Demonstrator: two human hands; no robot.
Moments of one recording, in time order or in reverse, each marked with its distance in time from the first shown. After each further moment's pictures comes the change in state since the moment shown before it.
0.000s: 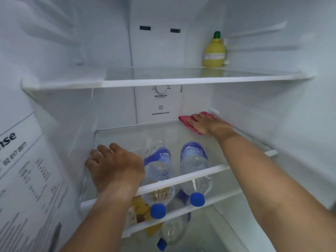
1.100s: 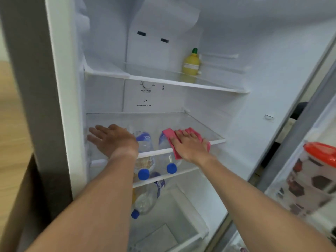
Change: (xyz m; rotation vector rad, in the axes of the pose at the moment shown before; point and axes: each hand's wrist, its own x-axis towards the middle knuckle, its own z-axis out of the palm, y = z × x) left_hand -0.017 -0.001 -0.010 -0.182 -0.070 0.057; right_hand -0.199 -0.045 0.017 0.098 0.118 0.089
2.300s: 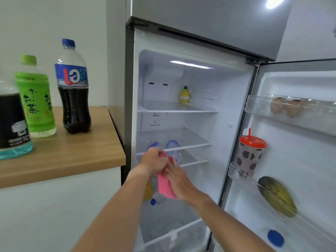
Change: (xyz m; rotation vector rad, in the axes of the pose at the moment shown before) left_hand -0.212 -0.082 -0.103 -0.731 -0.326 0.464; right_hand -0.268 -0.079 -0.029 0.768 0.019 -0.312
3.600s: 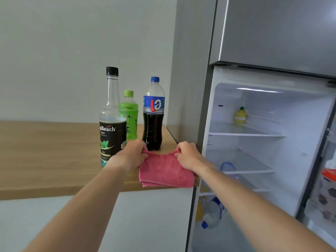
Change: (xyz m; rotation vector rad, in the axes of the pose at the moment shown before) left_hand -0.044 -0.062 -0.259 0.568 0.292 0.001; right_hand 0.107 -0.193 0.069 -0.400 -0.001 -0.117
